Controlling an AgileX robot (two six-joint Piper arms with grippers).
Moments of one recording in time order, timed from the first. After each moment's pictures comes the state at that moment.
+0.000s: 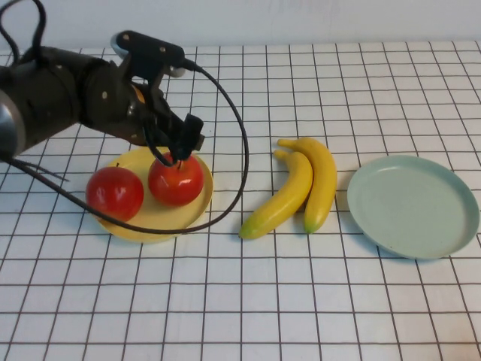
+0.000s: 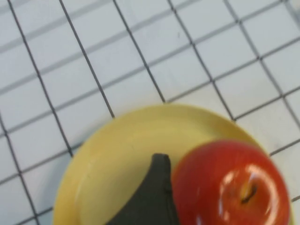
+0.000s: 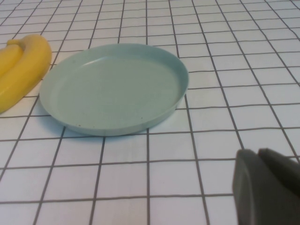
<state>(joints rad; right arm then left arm) 0.01 -0.01 0.03 0.06 0.36 0.02 -0.42 1.76 -1.35 0.03 0.53 0.10</state>
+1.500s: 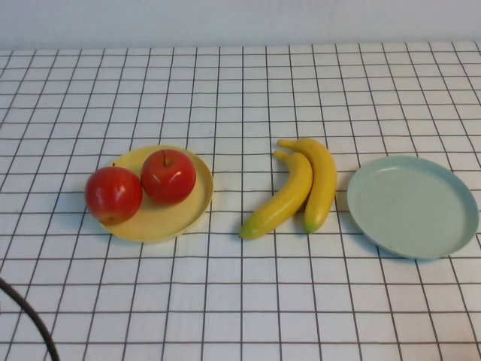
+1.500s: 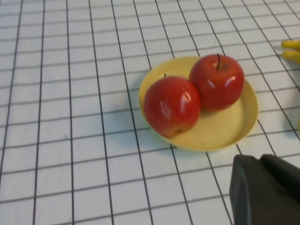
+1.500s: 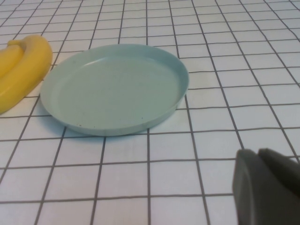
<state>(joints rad) 0.01 -0.01 0.03 0.06 0.36 0.02 -0.42 0.54 -0.67 0.23 0.74 -0.26</state>
